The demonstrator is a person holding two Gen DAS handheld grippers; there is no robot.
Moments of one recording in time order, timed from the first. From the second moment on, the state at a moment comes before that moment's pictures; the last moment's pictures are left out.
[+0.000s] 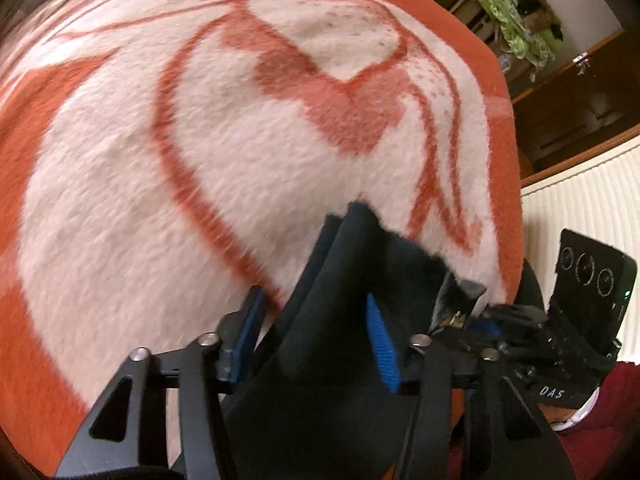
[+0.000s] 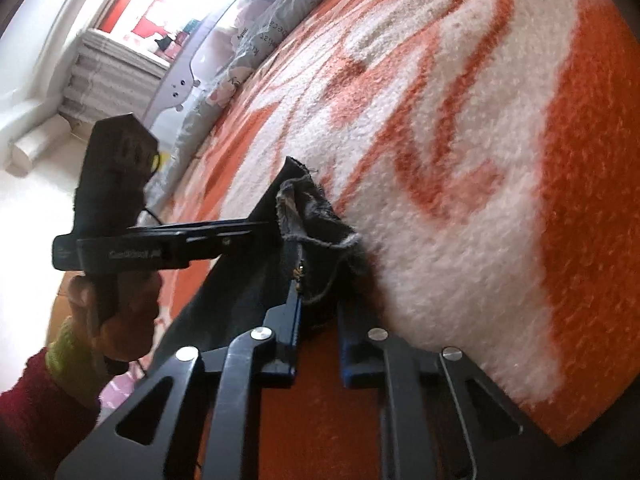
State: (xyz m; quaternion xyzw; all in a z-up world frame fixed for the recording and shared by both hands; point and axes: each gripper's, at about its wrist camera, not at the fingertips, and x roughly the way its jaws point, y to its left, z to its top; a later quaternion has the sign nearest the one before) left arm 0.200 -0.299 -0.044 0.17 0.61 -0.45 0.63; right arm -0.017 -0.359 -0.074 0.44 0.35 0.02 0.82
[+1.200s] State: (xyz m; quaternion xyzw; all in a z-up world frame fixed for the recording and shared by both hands) left arm 0.137 -0.081 0.101 -0.01 0.46 -0.42 0.78; right arm 0.018 -0.220 0.035 0.32 0.33 0.27 0.85
